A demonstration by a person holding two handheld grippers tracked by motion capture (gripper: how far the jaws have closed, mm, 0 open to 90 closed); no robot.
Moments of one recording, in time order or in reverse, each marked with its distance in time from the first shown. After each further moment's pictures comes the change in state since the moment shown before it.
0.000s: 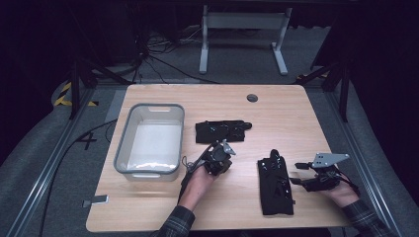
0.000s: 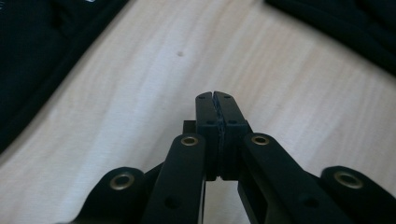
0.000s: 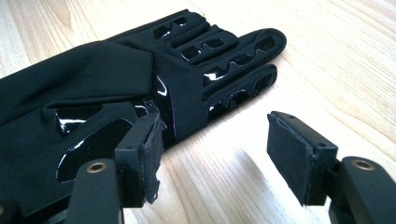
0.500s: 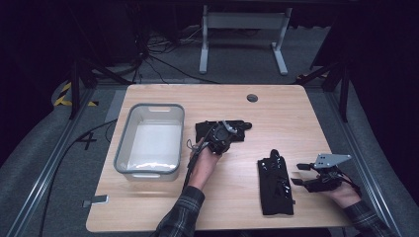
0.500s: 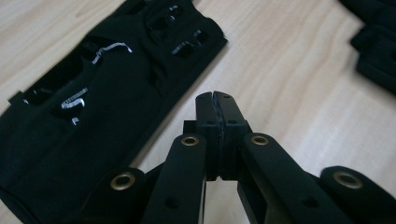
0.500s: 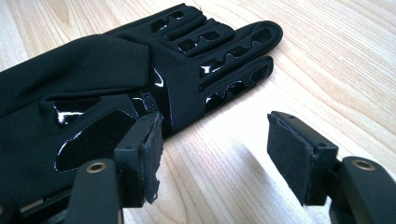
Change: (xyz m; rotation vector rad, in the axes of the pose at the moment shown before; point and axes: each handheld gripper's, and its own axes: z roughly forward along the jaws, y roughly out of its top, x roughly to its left) left arm 0.036 0.040 0.017 -0.012 0.106 -0.070; right arm -0.002 -0.004 -0.002 -0.001 0.000 0.008
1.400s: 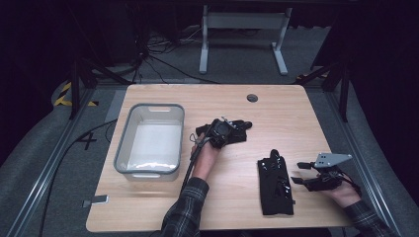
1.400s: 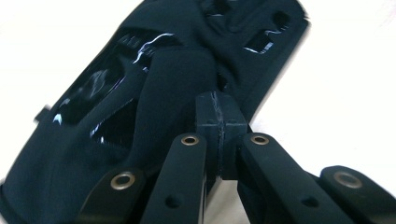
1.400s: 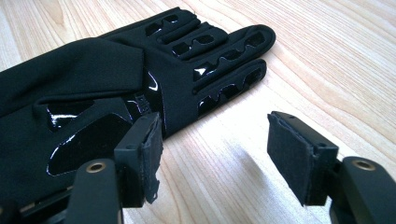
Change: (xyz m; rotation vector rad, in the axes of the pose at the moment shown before) left arm 0.013 0.003 0.030 0.068 0.050 -0.008; right arm -0.002 0.000 0.000 -0.011 -0.014 -0.003
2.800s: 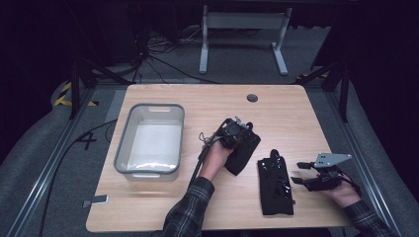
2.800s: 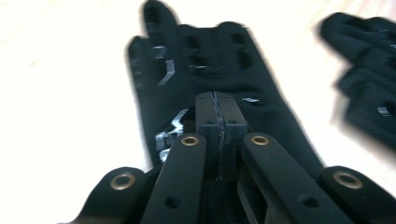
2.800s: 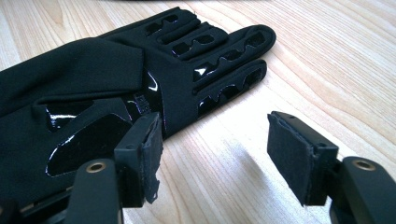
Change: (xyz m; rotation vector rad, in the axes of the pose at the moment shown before) left arm -0.015 0.021 -0.007 -0.081 -0.106 0.048; right arm 0.000 0.000 0.001 0.002 0.000 0.000
